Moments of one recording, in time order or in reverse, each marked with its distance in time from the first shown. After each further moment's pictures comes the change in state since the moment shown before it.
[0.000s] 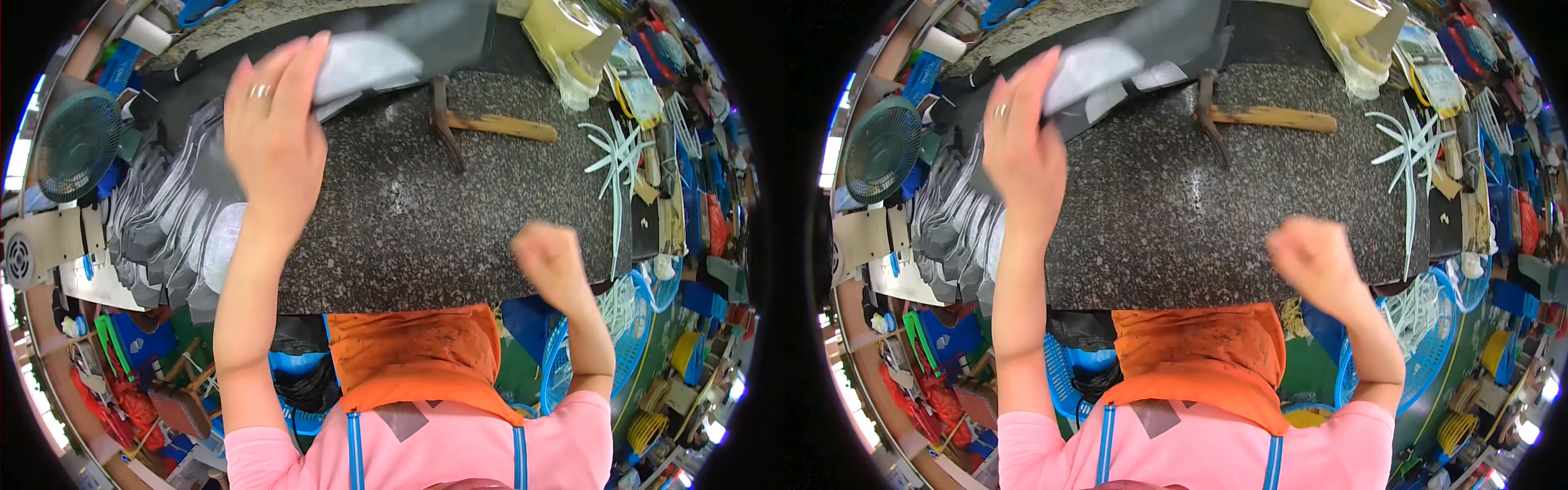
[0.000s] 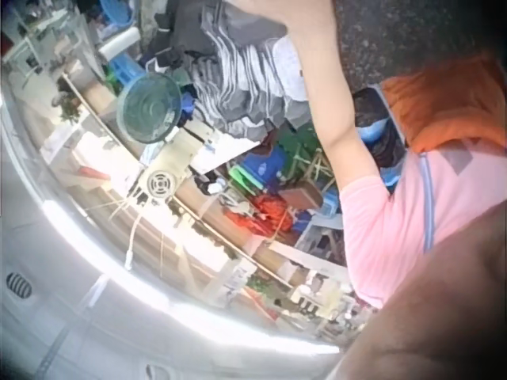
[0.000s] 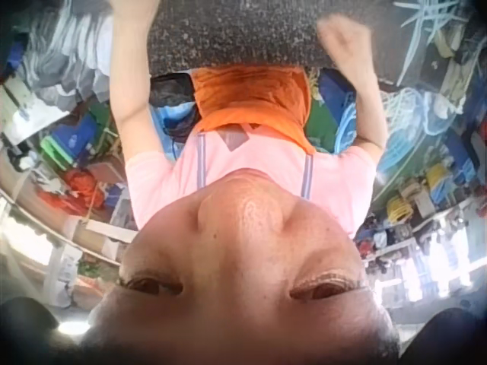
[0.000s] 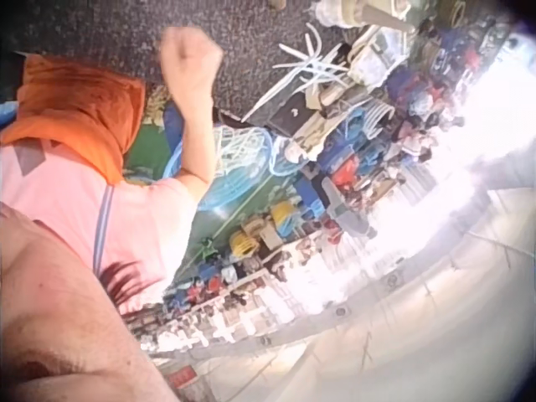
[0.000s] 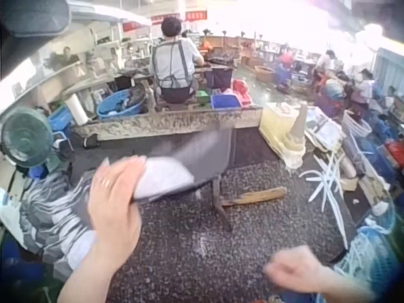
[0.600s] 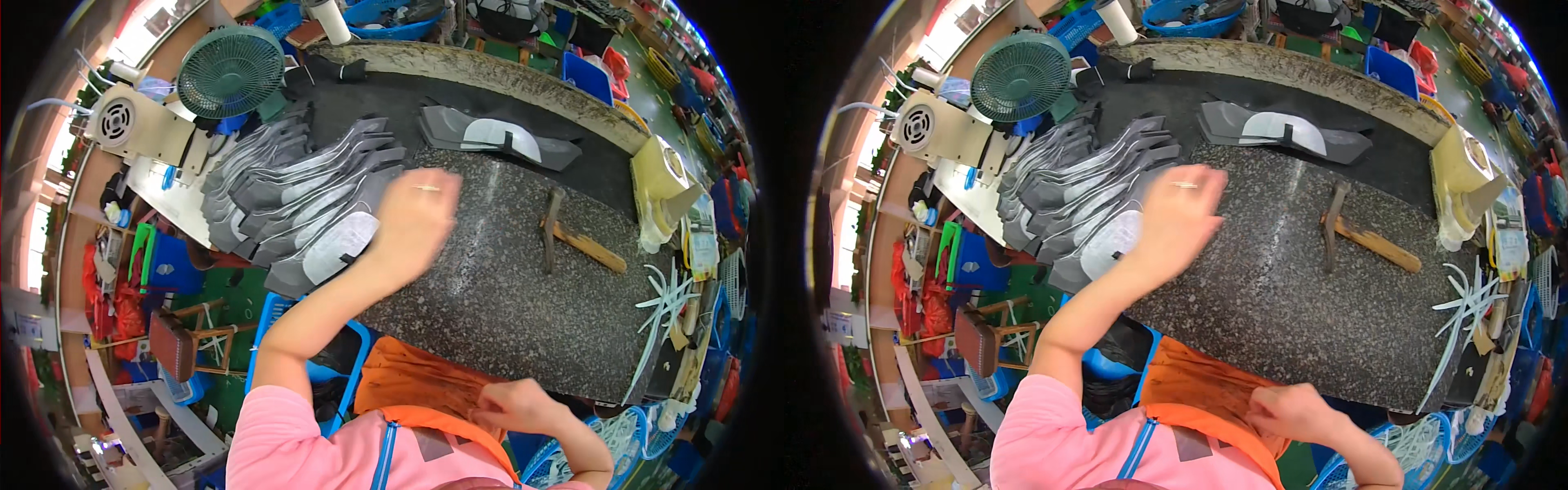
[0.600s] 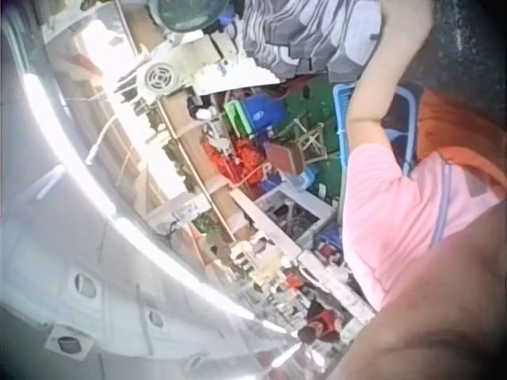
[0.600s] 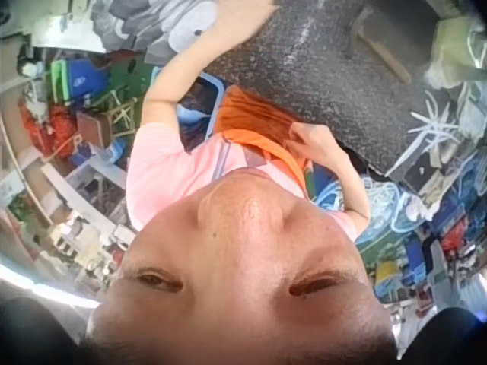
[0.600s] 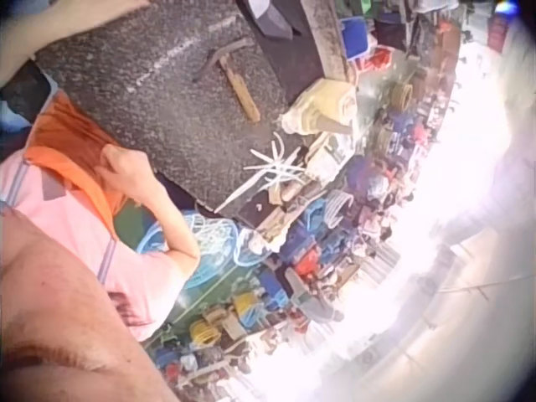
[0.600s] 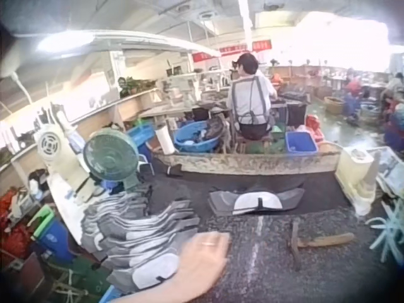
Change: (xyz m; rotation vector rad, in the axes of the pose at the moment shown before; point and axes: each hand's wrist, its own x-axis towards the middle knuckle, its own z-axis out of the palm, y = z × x) left_hand -0.068 -0.008 -0.030 0.108 -0.441 -0.230; right_hand -0.012 -0.039 0.053 0.016 -0.909 -0.180
